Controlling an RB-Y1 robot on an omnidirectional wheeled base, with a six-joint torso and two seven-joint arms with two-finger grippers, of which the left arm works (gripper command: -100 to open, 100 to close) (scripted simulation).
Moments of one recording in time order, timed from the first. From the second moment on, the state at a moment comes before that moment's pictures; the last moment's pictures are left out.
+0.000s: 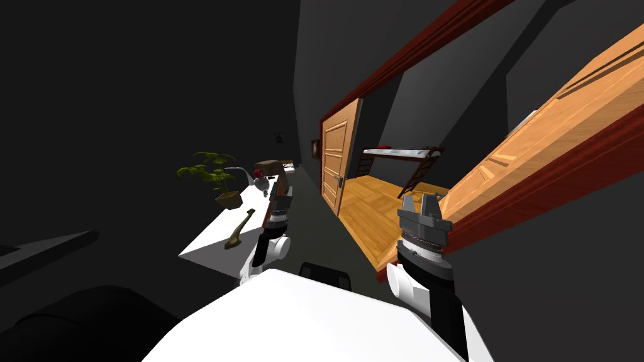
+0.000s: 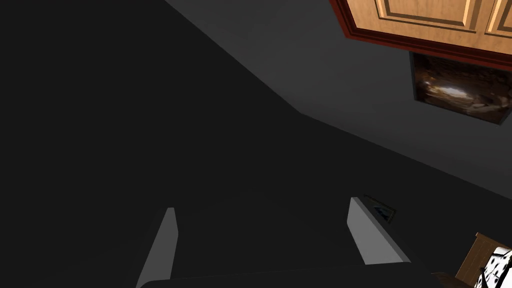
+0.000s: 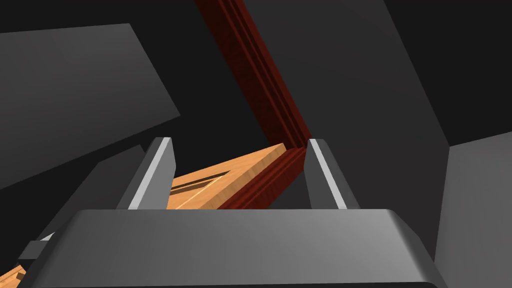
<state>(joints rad) 0.38 0.03 -0.06 -2.20 0.11 -0.55 0.06</state>
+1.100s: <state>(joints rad) 0.24 0.07 -0.10 -1.95 0.09 -0.55 0.08</state>
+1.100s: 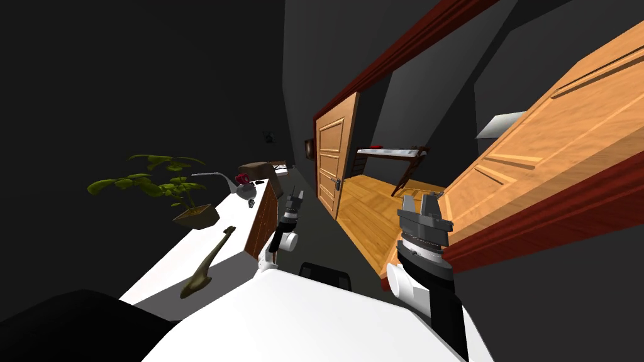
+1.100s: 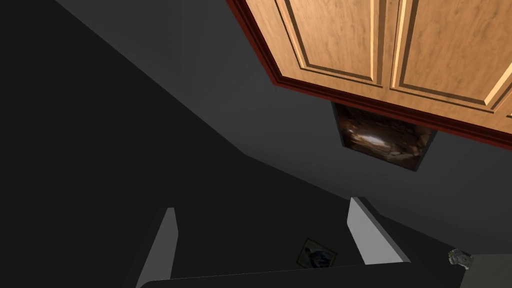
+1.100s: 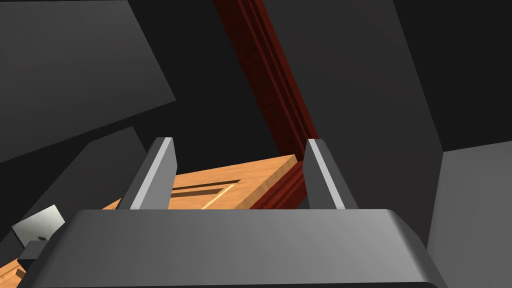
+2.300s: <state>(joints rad) 0.07 0.10 -0.14 -1.66 0.08 -0.52 0.10</state>
